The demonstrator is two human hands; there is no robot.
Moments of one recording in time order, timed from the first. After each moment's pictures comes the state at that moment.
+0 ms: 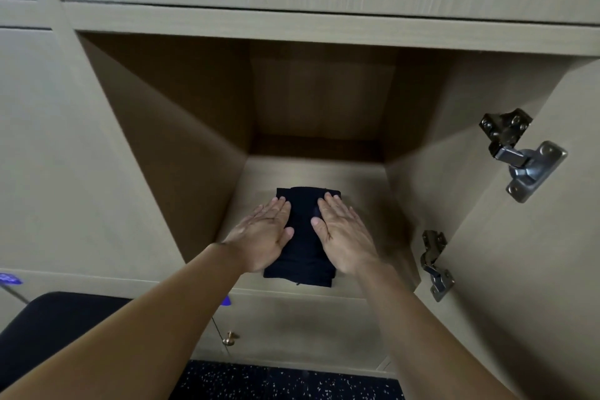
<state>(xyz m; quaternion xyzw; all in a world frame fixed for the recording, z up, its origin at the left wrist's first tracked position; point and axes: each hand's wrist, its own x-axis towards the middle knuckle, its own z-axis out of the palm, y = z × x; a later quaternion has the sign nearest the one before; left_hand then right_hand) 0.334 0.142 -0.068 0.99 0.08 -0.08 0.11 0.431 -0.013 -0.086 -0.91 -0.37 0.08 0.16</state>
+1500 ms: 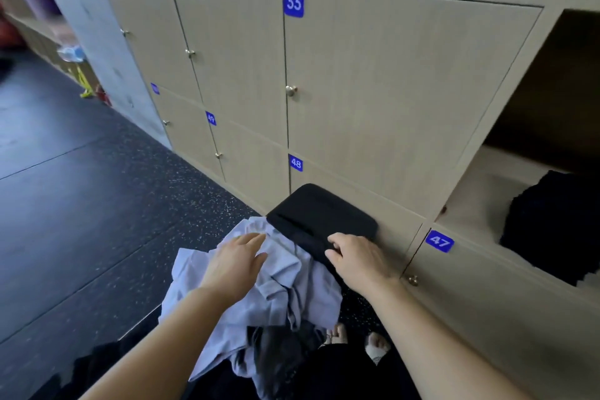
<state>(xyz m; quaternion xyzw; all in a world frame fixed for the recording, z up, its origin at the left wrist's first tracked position) -0.151 0.242 -0.131 0.87 0.47 0.04 0.15 0.071 0.157 -0.124 -0.79 -0.58 0.15 0.13</state>
